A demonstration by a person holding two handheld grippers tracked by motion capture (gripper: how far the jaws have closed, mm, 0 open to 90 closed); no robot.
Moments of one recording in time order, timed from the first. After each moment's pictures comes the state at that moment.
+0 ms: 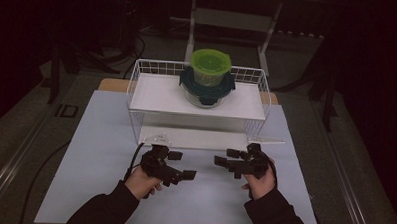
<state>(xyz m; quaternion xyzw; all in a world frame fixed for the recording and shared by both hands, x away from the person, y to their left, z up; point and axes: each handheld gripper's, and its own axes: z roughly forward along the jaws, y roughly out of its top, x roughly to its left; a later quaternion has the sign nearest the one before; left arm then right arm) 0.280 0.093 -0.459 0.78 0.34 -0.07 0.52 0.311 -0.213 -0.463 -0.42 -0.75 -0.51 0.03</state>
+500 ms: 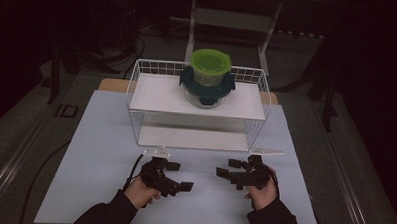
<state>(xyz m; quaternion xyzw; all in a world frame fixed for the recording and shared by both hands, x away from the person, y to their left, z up) 0.268 0.094 -0.492 0.80 0.33 -0.07 0.50 0.293 -0.222 -0.483 -0.41 -0.76 -0.50 0.03</state>
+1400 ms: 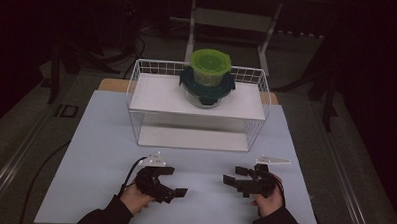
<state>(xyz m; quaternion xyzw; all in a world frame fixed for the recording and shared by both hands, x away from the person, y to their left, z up) 0.257 0.106 -0.511 0.80 0.33 -0.03 0.49 0.282 -0.245 -0.506 -0.43 -0.76 -0.49 0.02</state>
